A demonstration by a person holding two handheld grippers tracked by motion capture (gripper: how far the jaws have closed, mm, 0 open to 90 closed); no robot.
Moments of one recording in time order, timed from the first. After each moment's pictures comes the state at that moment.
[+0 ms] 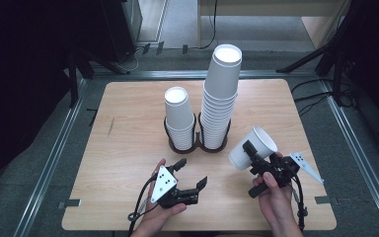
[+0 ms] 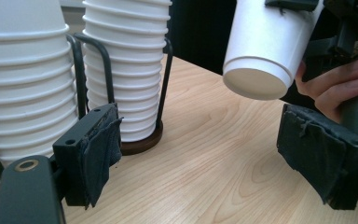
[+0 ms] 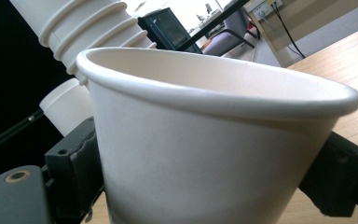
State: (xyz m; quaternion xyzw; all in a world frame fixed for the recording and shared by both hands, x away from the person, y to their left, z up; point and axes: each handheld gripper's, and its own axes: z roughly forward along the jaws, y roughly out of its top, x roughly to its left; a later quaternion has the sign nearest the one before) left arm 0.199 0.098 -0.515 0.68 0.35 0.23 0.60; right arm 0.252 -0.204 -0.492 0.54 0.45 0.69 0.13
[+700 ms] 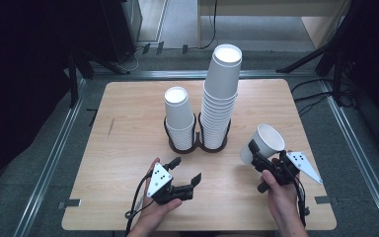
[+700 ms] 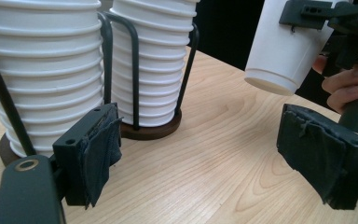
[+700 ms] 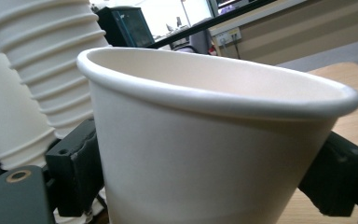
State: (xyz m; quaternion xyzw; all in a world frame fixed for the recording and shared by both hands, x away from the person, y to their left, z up) left arm 0.209 0.112 -0.523 0.68 0.38 0.22 0.59; right arm 0.262 -0.213 -0.504 0.53 0.50 0.63 0.28
